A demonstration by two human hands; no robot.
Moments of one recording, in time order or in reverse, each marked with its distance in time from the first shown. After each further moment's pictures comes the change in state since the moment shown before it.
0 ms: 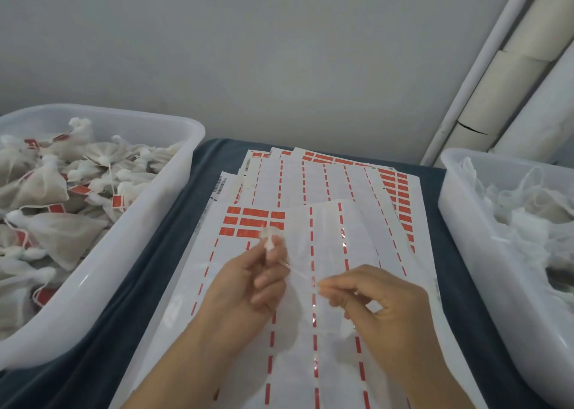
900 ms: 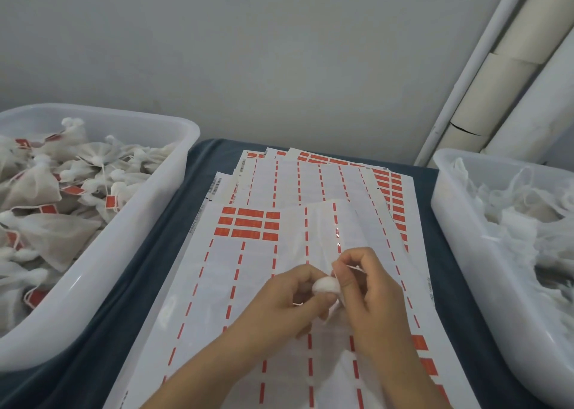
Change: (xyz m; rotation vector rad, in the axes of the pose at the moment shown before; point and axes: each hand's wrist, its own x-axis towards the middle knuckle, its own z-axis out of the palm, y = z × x) left_hand -0.003 -0.031 0.006 1.316 -0.153 0.221; right_hand -0.001 0.014 0.017 0.109 0.091 0.369
